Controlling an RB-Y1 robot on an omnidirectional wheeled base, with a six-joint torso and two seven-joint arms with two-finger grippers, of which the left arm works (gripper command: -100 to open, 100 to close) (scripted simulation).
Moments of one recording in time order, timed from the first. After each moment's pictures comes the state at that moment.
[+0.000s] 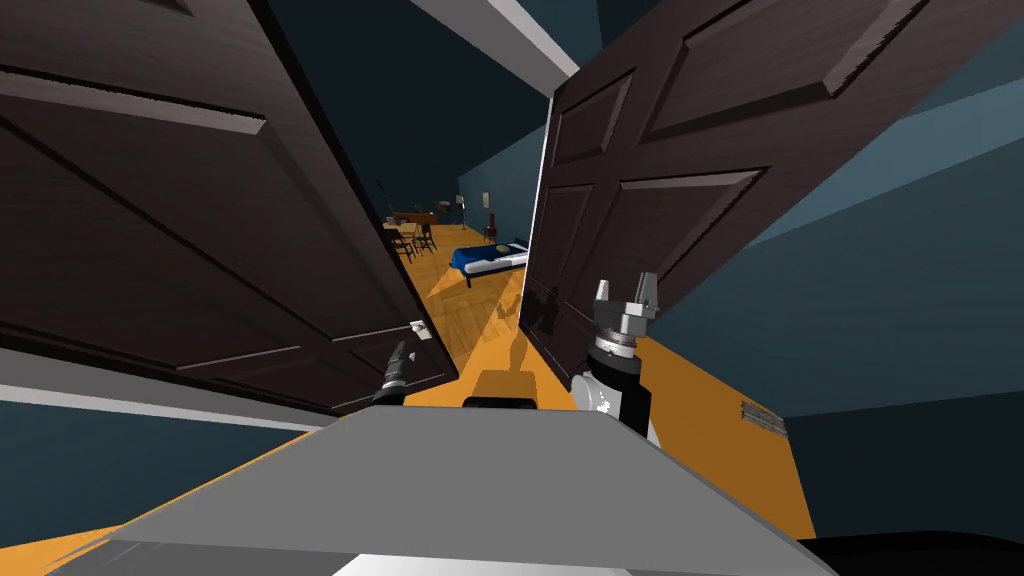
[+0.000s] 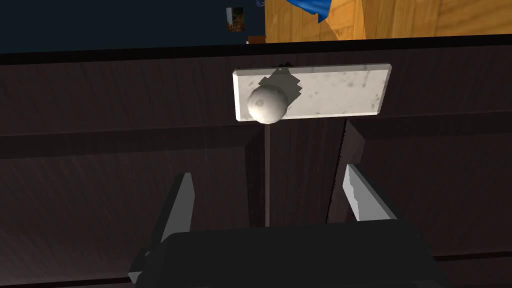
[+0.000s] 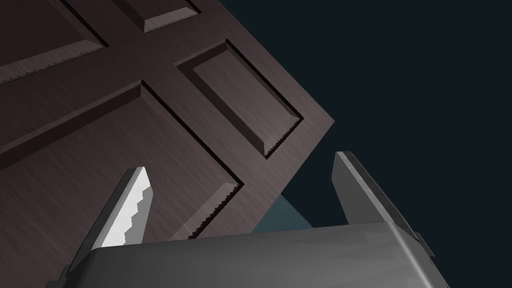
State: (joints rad) arm 0.20 0.17 0.26 -0.91 0.06 -0.79 0.17
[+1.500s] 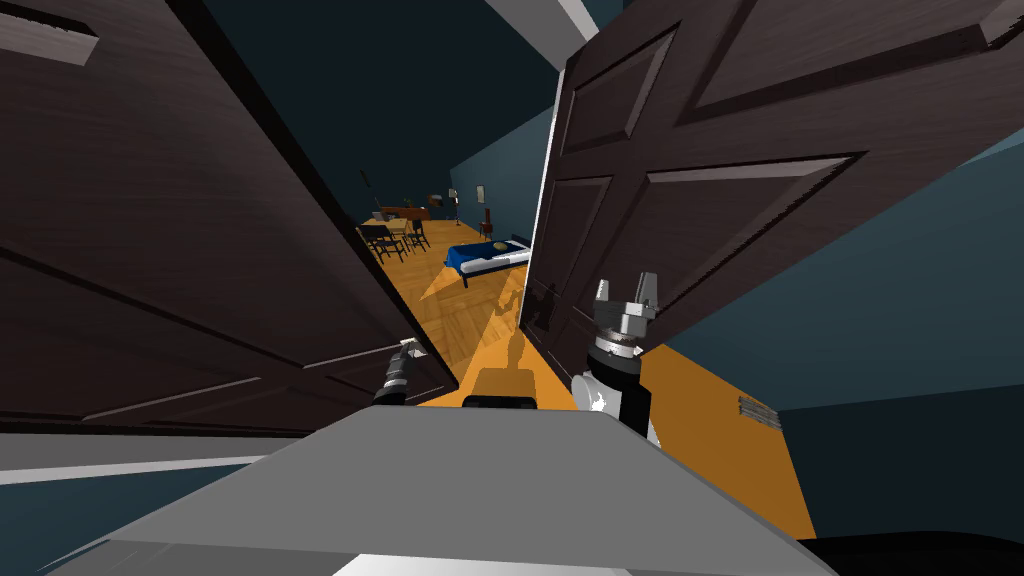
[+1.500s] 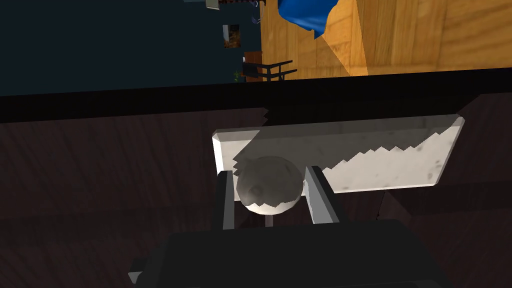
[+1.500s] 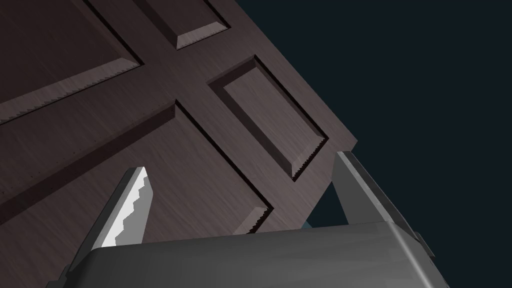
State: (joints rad) arm 0.18 0.17 0.25 -0.90 0.05 -0.80 0.17
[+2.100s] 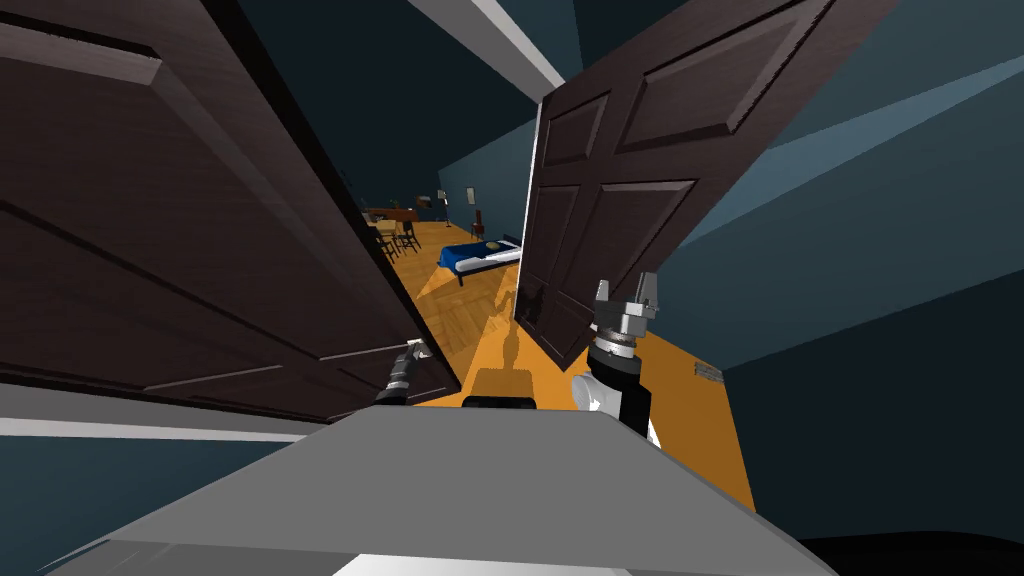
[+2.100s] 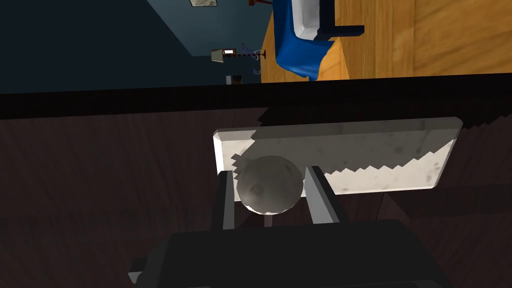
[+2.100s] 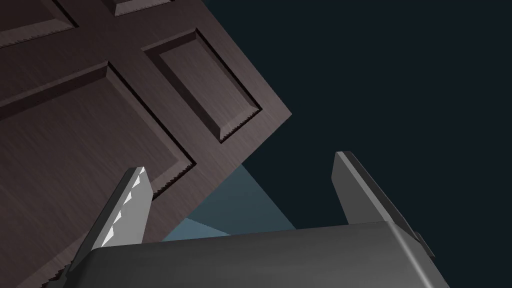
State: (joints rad) arm 0.21 0.21 0.17 -0.91 0.01 -0.82 0.23
